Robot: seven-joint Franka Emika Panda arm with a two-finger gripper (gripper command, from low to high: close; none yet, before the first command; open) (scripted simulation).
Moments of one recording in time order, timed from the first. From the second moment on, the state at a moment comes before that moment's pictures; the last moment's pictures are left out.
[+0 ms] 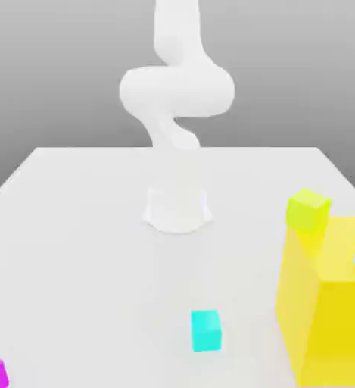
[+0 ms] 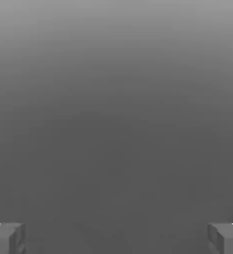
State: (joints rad) arm 0.00 -0.71 -0.03 -2.29 0.01 2.32 0.78
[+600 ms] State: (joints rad) arm -0.05 -0.05 -0.26 -2.18 0.18 2.44 0.61
